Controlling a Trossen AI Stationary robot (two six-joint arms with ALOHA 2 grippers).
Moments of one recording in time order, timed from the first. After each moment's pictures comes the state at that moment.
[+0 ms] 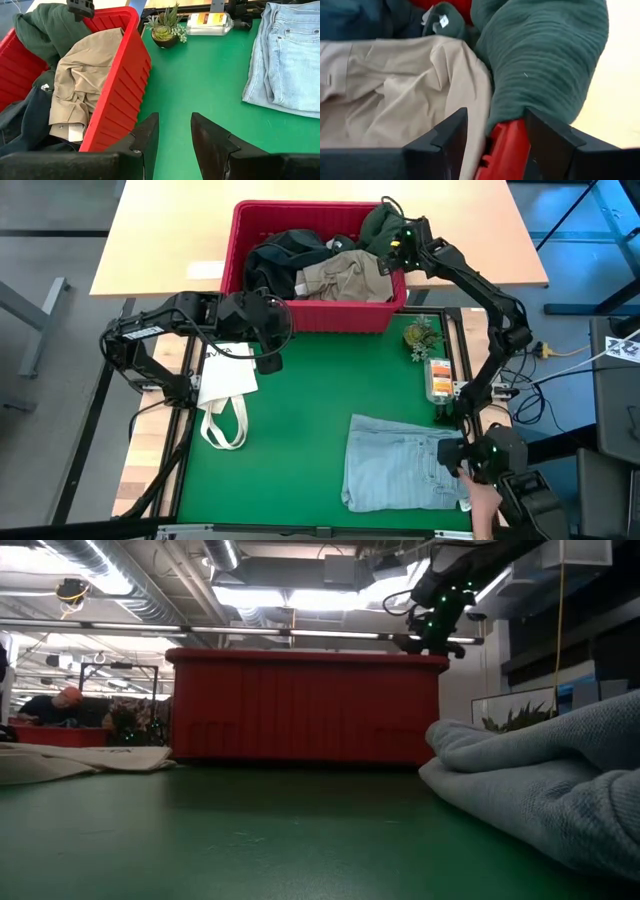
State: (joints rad) left arm 0.05 1.47 1.88 -1.15 -0.33 0.05; right arm -1.28 1.74 1.61 -0.60 0.12 0.10
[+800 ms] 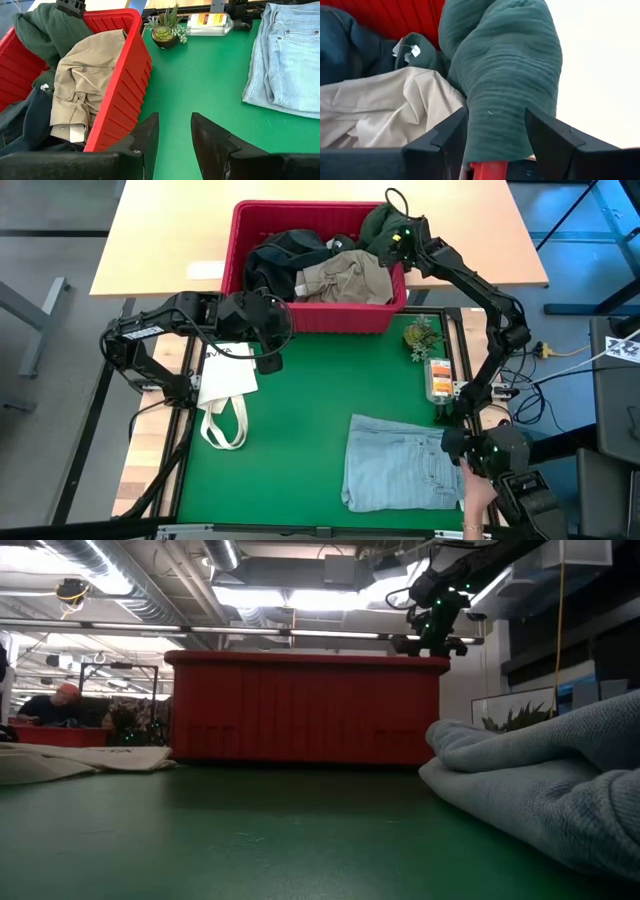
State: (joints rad) left arm 0.05 1.47 1.88 -1.15 -0.33 0.05; right arm -1.28 1.74 1.61 -0.51 0.28 0.18
